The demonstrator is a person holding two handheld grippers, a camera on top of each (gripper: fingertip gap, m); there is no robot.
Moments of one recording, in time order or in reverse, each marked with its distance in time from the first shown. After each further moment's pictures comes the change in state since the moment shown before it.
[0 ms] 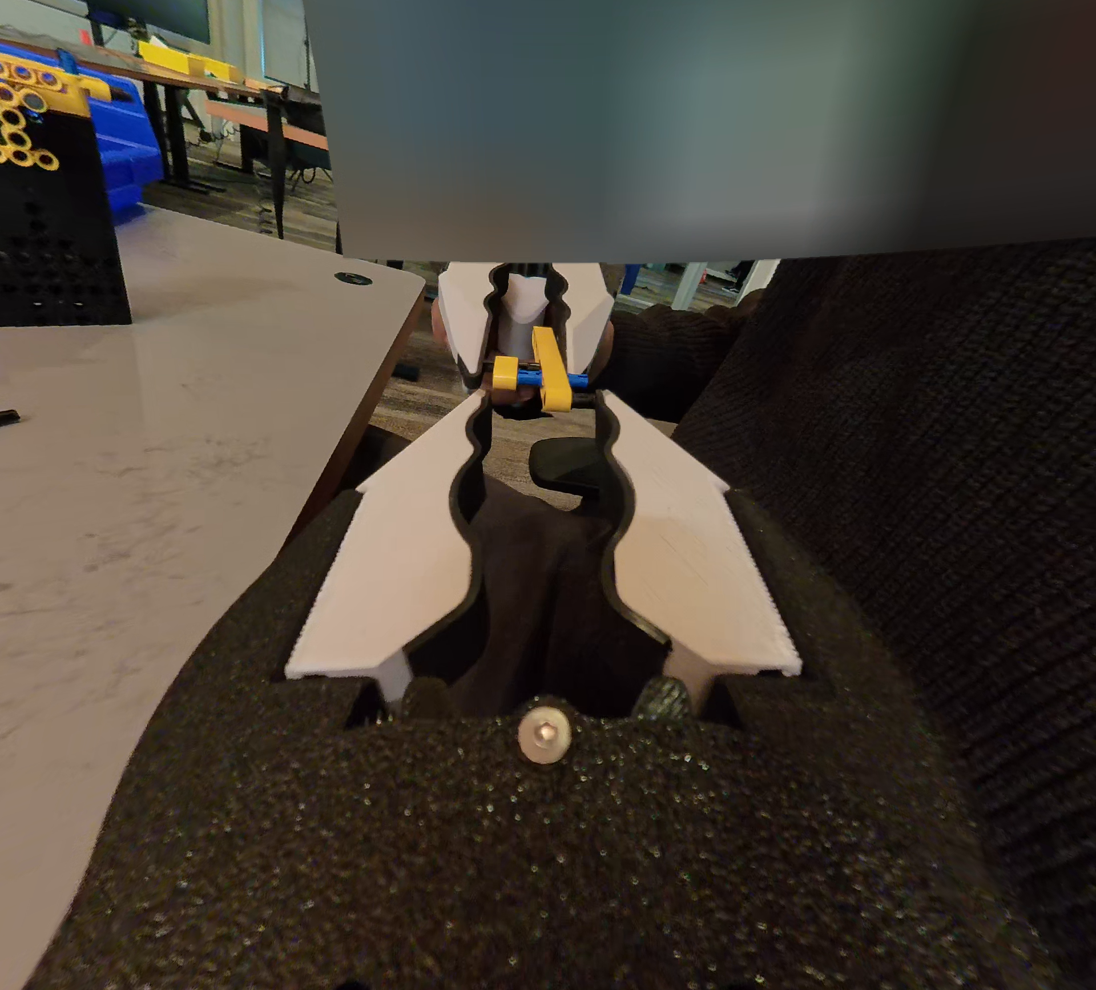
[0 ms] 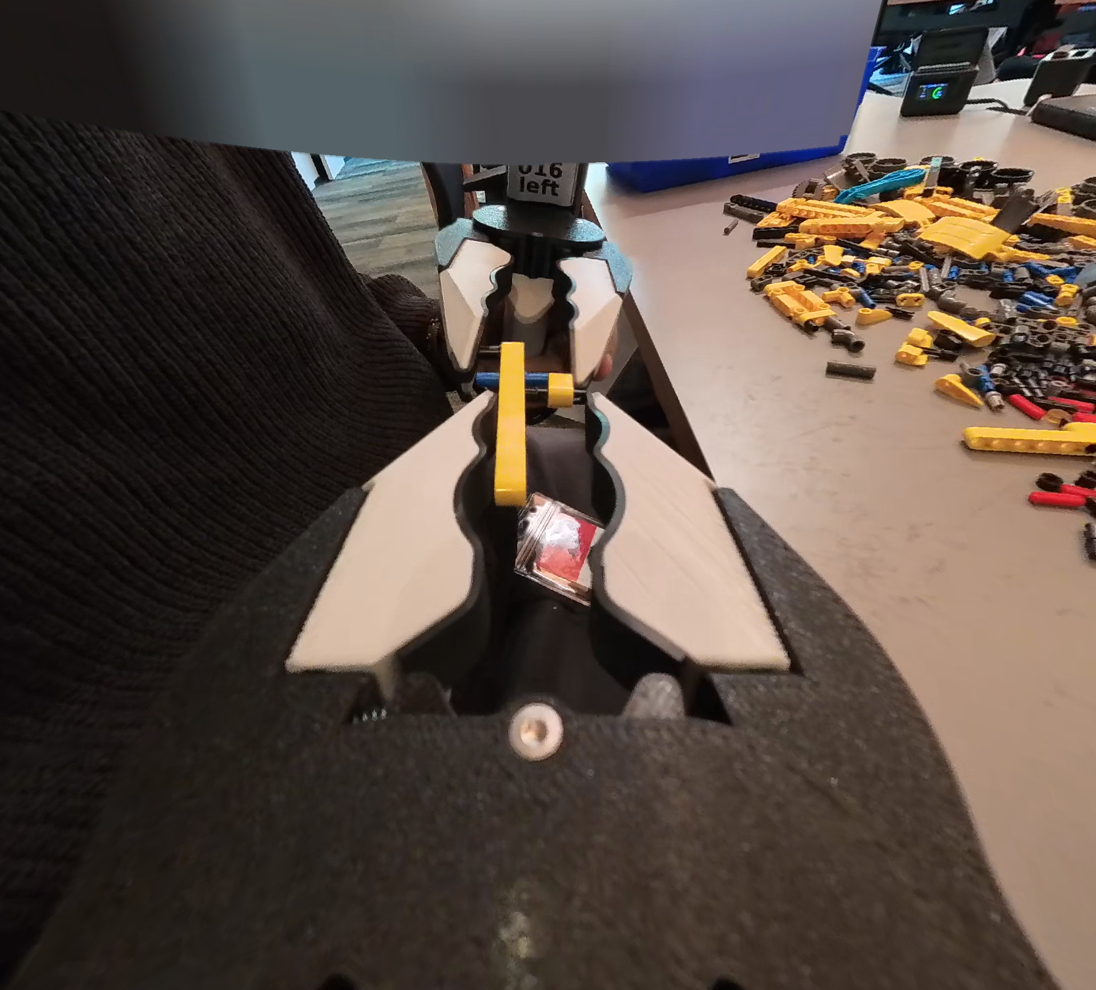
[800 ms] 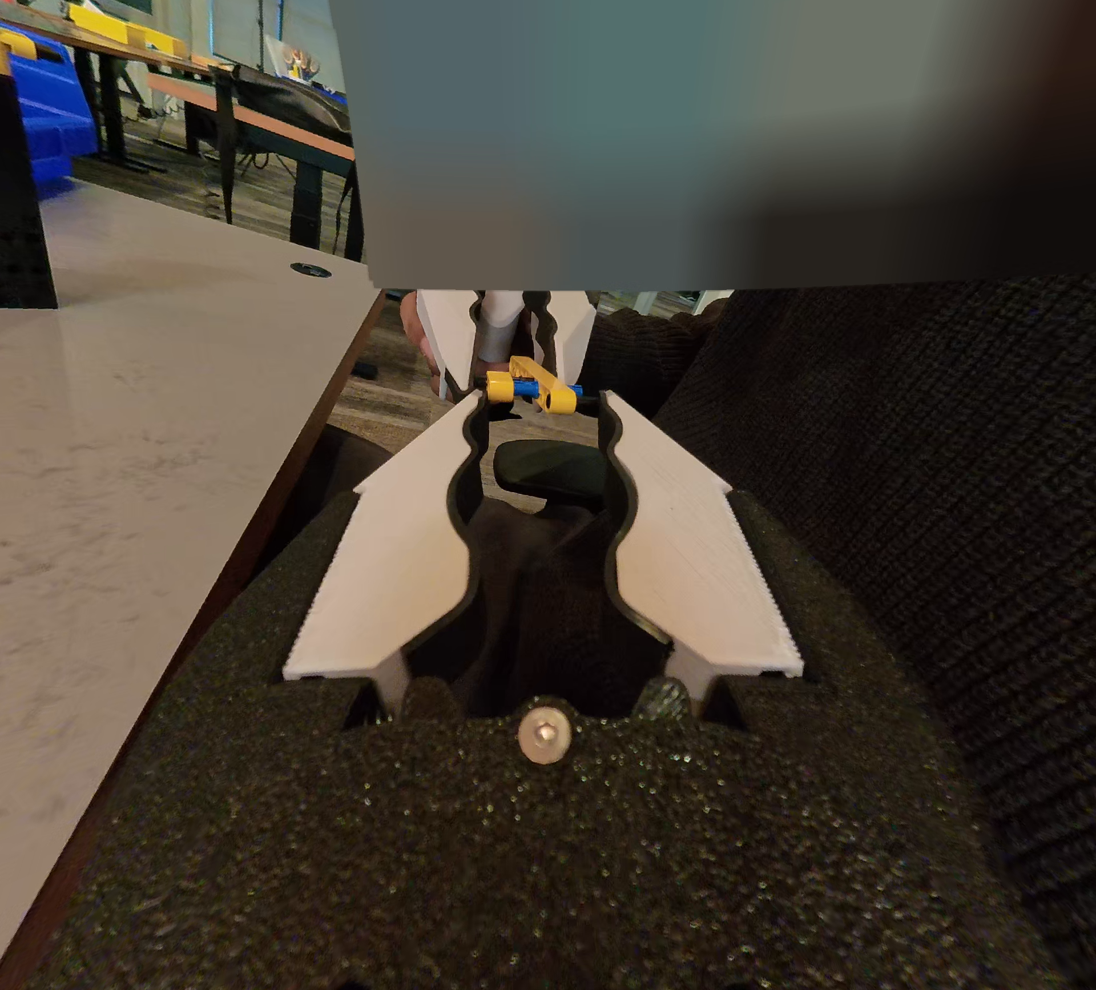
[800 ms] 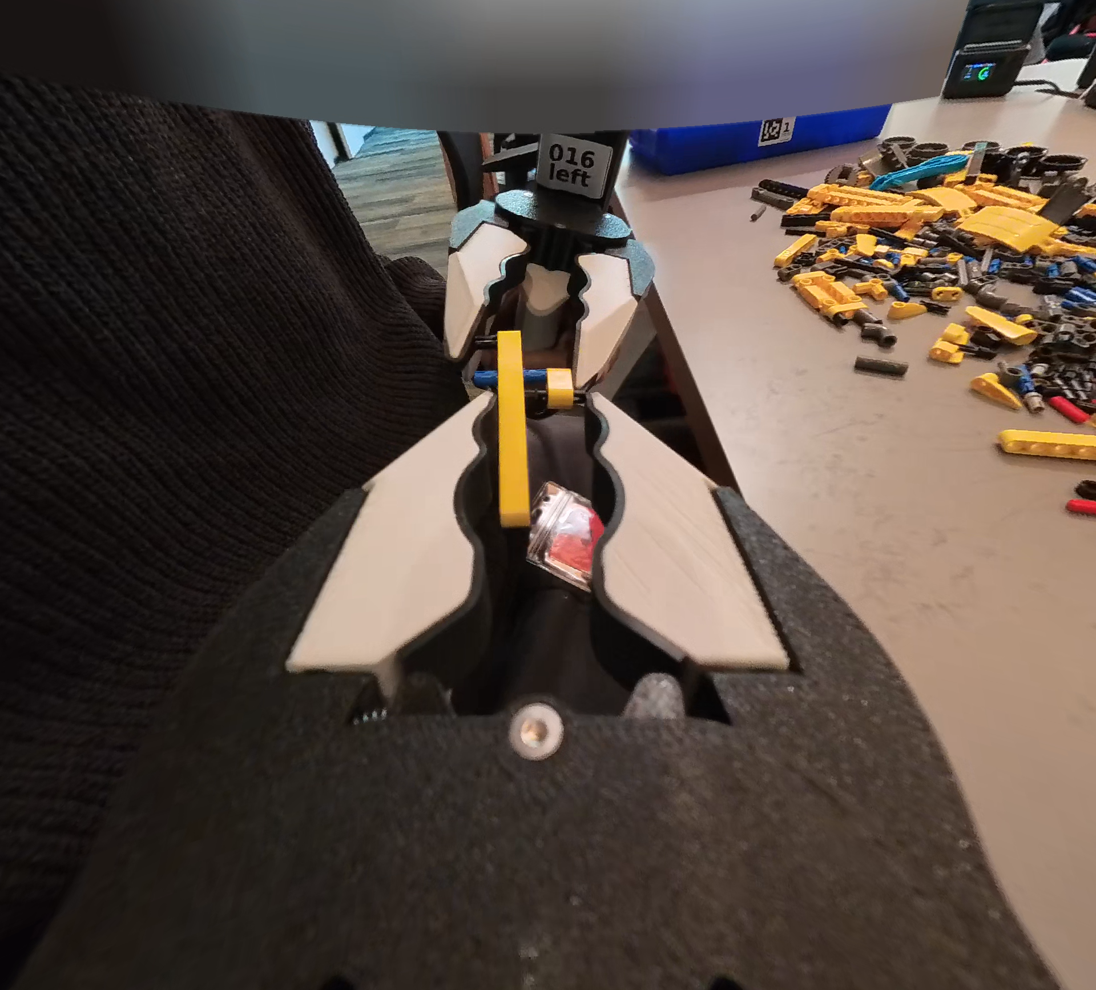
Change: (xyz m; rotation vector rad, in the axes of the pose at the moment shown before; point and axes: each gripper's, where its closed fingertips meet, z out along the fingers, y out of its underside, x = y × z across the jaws) left arm 0.008 0.001 0.004 0.005 0.064 -0.057; right arm -0.007 0.004 0.001 -0.030 -0.038 -0.009
